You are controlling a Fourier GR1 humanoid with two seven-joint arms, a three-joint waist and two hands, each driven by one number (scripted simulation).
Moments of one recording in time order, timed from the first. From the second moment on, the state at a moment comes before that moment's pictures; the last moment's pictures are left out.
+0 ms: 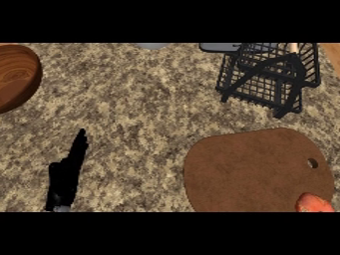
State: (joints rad) left arm 0.07 0.20 -0.18 -1.39 0.06 0.27 -0.01; right arm -0.74 -0.76 -0.24 -1.42 0.35 0.31 0.46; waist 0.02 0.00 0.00
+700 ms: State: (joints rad) left arm 0.05 0.17 -0.17 -1.39 0.03 0.26 0.03; right arm -0.94 -0.60 -0.09 -0.97 0.56 0.16 0.28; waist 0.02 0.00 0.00
